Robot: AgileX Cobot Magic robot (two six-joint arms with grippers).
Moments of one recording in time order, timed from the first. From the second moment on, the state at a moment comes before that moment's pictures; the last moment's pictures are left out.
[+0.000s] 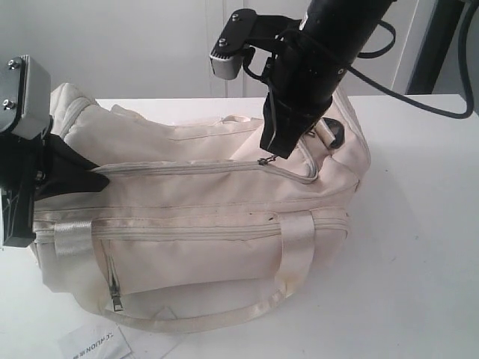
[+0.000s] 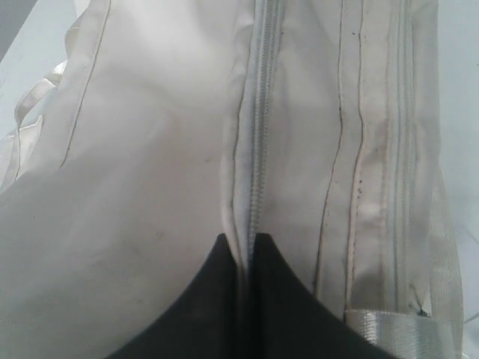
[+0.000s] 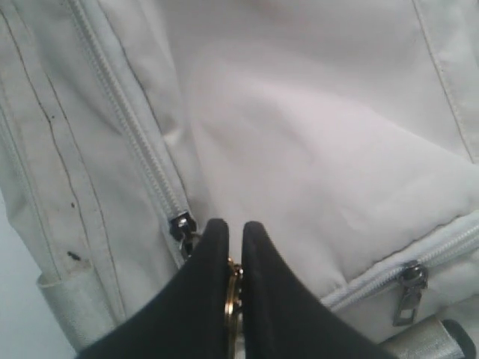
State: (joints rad) left arm 0.05 1.31 -0.81 -1.06 0.87 2.01; right arm 0.36 1.76 -1.65 0.19 1.22 -0.83
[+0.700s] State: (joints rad) left arm 0.05 1.31 -0.81 -1.06 0.87 1.99; right arm 0.27 1.76 -1.65 0.22 1.22 -0.83
